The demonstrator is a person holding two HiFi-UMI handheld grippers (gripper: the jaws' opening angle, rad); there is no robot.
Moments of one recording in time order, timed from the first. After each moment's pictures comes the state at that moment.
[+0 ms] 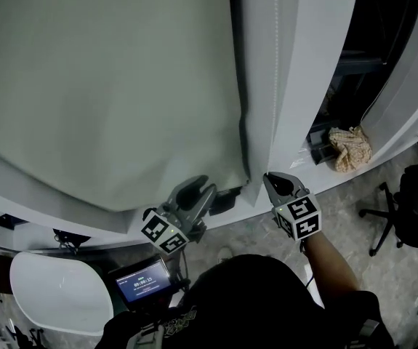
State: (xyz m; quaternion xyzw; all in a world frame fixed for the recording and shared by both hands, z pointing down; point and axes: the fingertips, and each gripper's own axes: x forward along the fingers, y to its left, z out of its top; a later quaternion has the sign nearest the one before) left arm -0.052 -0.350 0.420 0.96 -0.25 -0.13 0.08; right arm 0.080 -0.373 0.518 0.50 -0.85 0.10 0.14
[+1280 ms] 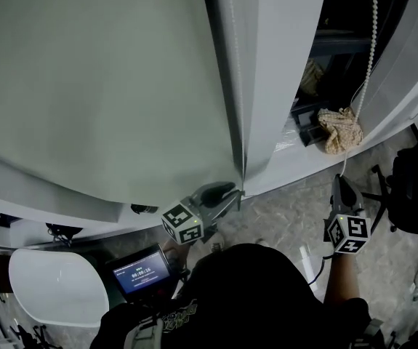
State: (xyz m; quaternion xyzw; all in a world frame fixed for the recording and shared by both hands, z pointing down) left arm 0.049 -0.296 0.521 0.97 -0.13 -0.02 0.18; right arm 0.318 -0.259 0.503 0.72 -0.68 0.08 0.07
